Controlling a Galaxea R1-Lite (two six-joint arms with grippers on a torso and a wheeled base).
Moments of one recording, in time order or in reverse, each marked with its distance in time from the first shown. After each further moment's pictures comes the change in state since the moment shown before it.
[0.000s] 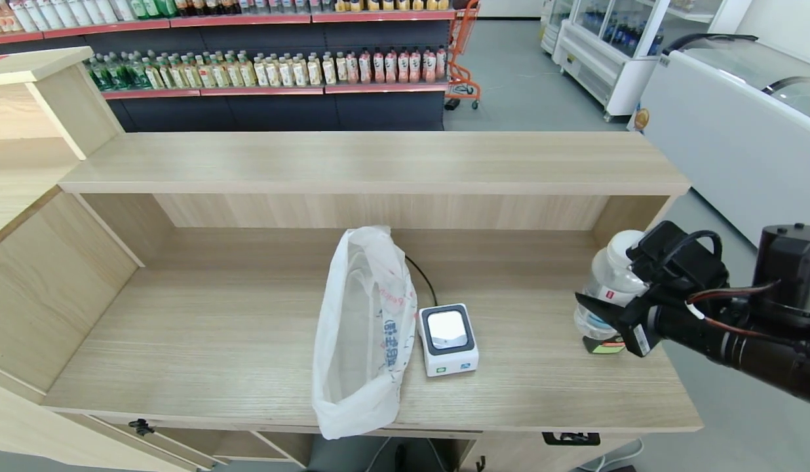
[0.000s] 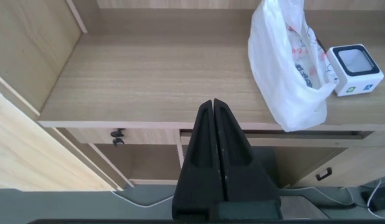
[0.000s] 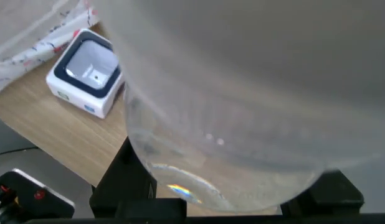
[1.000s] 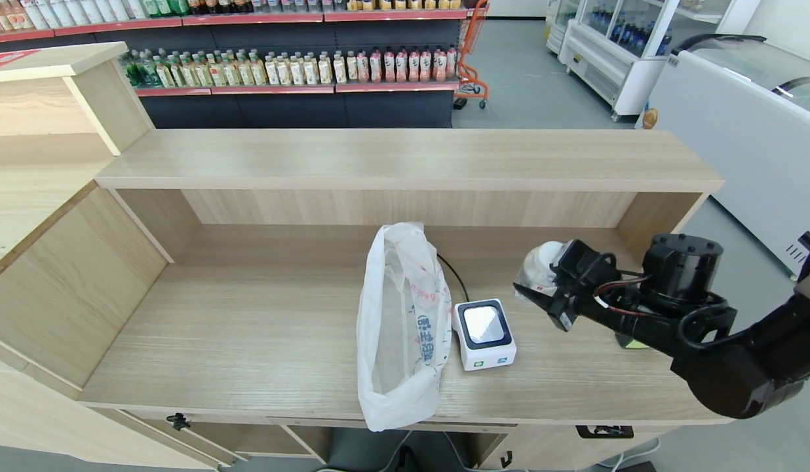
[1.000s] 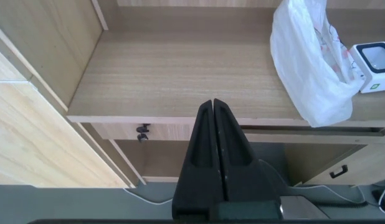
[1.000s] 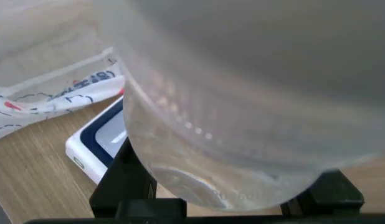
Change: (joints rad) left arm 0.000 0.000 -0.001 0.000 0.000 0.000; right arm -0.045 0.444 -0.120 -0.434 0.303 -0.203
